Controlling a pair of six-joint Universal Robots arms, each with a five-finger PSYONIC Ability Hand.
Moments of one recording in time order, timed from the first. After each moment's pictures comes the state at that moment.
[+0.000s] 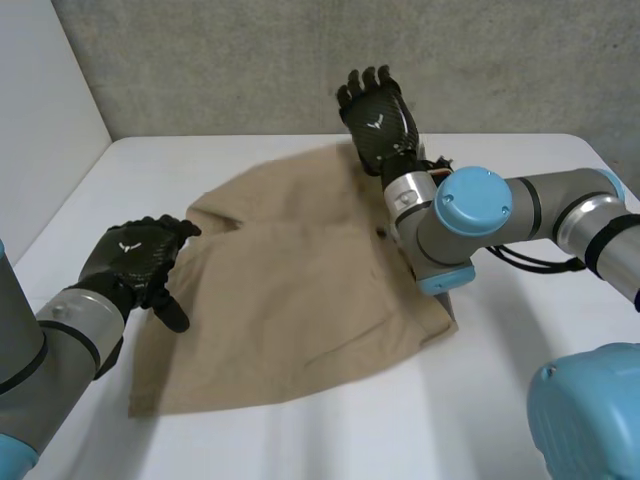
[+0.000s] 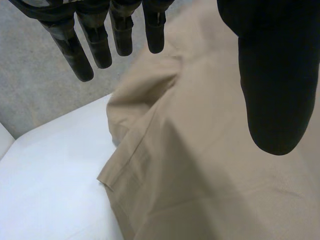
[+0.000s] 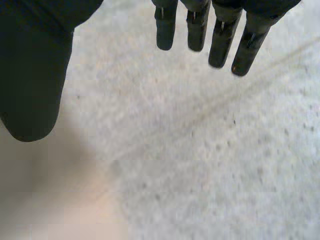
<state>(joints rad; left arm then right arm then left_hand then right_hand) 4.39 -1.67 -1.87 3.25 -1.55 3.29 2.12 -0.49 0.66 -0.55 1.45 2.46 0.24 0.23 0.24 0.23 0.05 0.24 0.32 0.32 0.33 0.15</state>
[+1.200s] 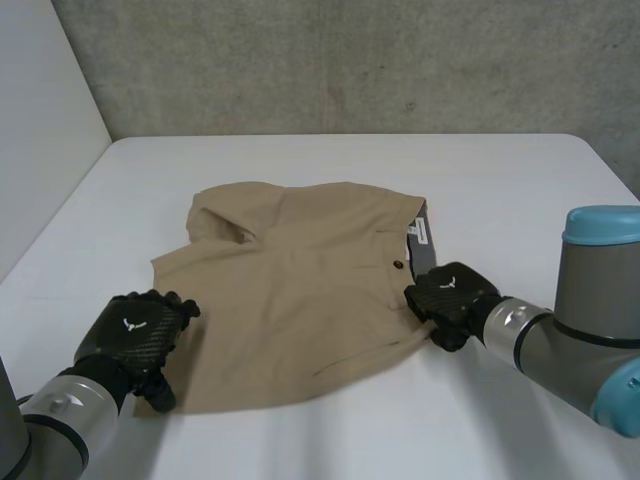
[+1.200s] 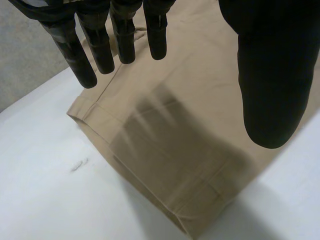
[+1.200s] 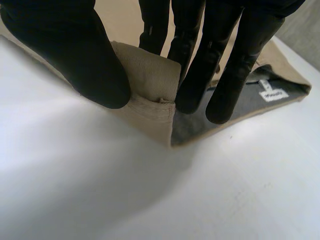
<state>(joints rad) 4.38 -1.55 -2.13 3.25 -1.56 3.48 1.91 -1.07 1.60 0.05 1.22 2.56 0.31 0.31 0.31 0.31 0.14 0.94 1.17 1.18 1.19 0.97</state>
